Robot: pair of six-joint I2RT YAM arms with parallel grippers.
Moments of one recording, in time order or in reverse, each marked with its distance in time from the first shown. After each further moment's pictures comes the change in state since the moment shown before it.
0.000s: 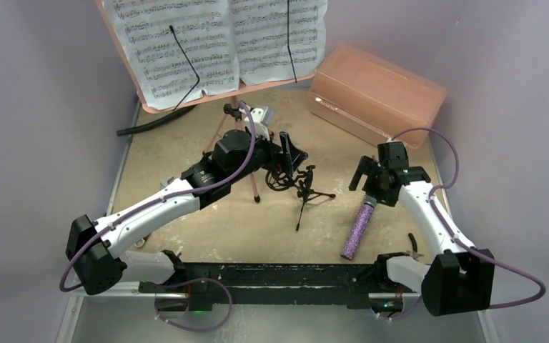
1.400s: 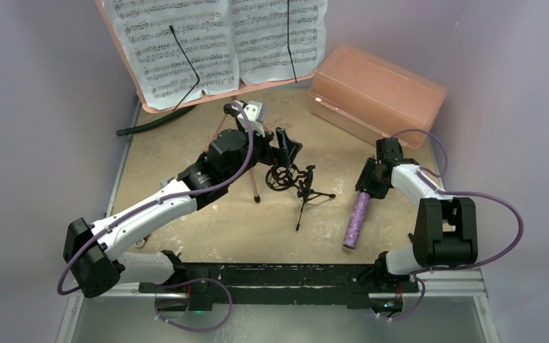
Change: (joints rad) left arm 0.013 -0.031 -0.009 0.054 -0.116 0.118; right arm -0.100 0.327 -0.033 0.237 -0.009 -0.034
